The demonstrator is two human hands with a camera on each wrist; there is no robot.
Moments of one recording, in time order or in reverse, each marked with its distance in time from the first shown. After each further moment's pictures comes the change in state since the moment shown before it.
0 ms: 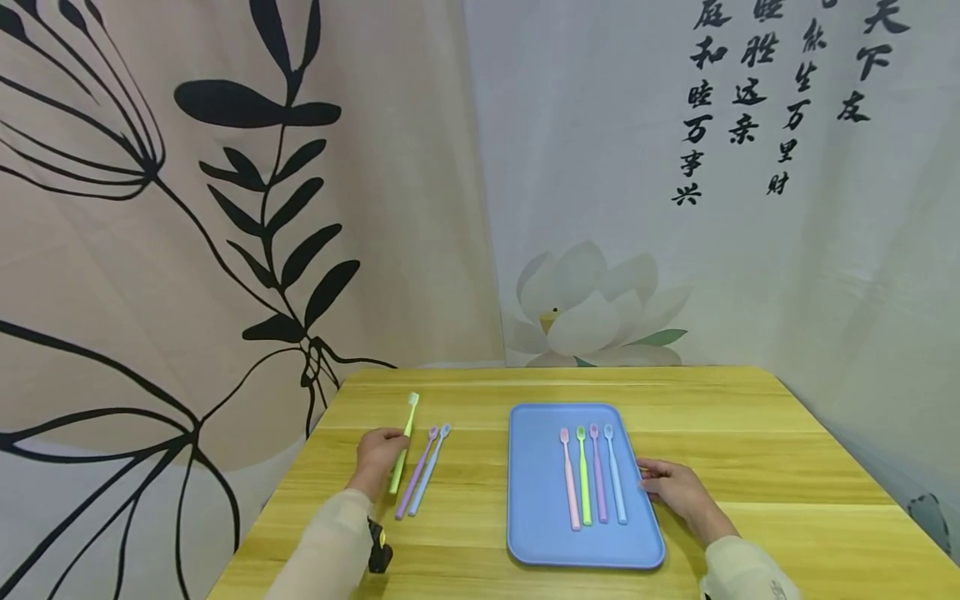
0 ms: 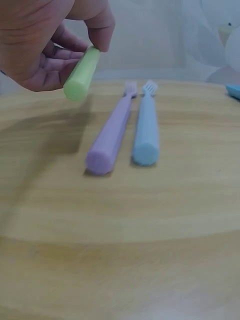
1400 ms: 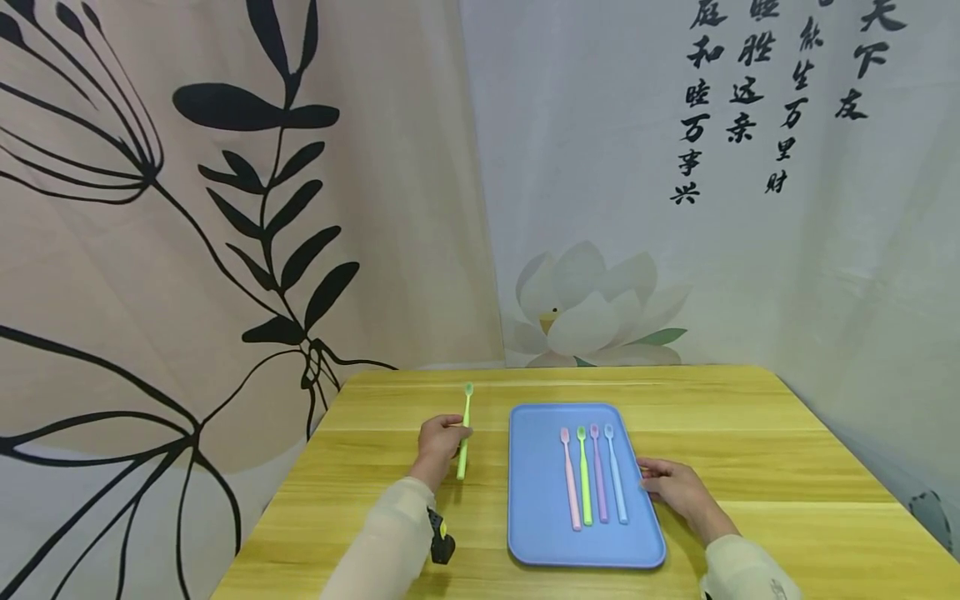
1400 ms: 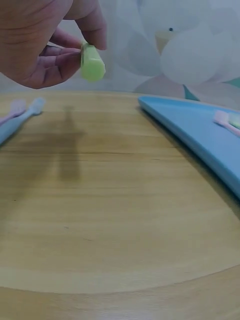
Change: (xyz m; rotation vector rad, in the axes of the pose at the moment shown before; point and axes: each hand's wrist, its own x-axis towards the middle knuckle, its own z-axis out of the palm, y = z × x) left_hand -0.026 0.056 0.079 -0.355 -0.086 -0.025; right_hand -0.002 -0.002 -0.001 -0.015 0.006 -0.010
